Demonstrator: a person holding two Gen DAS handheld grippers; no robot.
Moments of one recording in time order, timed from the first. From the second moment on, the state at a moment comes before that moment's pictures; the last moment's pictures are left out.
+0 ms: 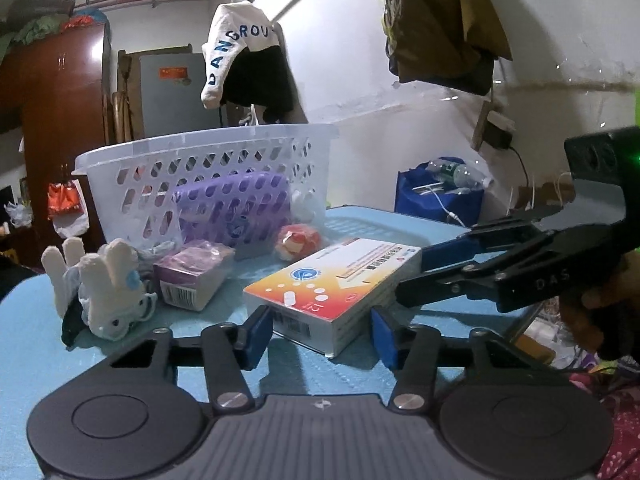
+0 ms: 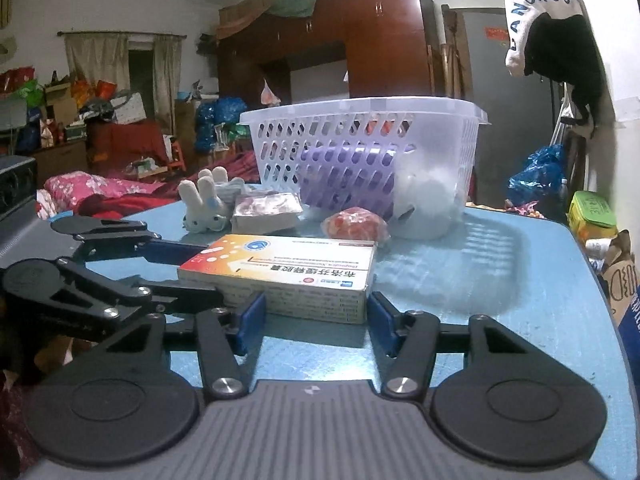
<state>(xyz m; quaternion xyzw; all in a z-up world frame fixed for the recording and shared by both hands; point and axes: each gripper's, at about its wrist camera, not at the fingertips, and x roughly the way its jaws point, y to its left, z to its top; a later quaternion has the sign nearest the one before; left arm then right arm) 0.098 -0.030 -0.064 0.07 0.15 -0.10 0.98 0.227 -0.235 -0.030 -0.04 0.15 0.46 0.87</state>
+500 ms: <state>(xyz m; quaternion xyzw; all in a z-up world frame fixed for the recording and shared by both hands) 0.092 -0.016 -0.066 0.06 0.13 -0.11 0.98 0.219 -0.236 -0.030 -0.04 0.14 0.45 0.88</state>
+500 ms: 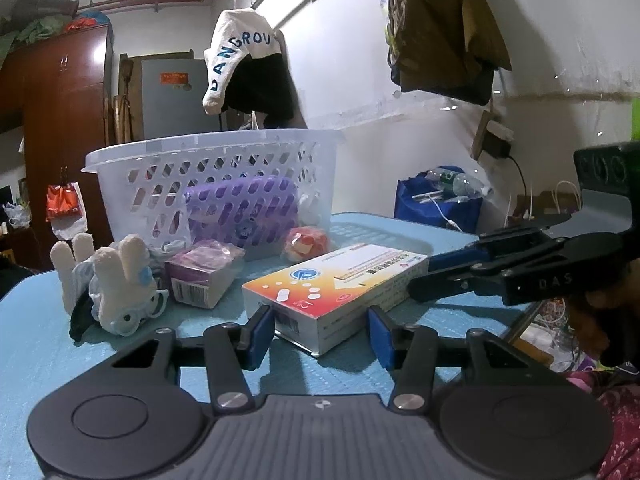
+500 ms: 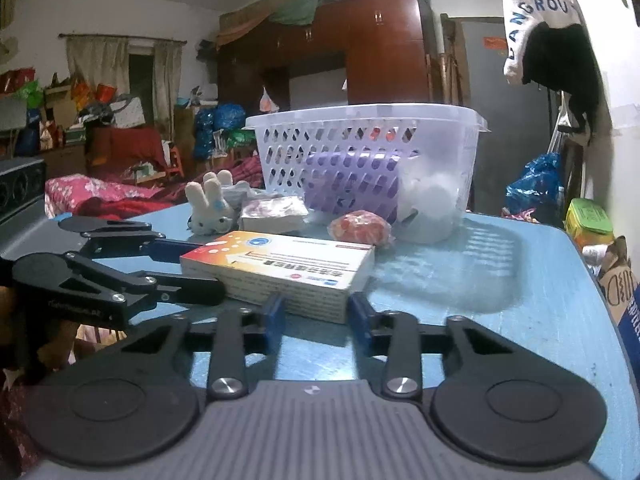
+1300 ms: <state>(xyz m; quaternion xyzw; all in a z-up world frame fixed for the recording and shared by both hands) 0.058 -0.006 0.004 0.07 0.01 -0.10 0.99 0.178 -0.226 0.029 -0.06 0.02 0.43 0.90</state>
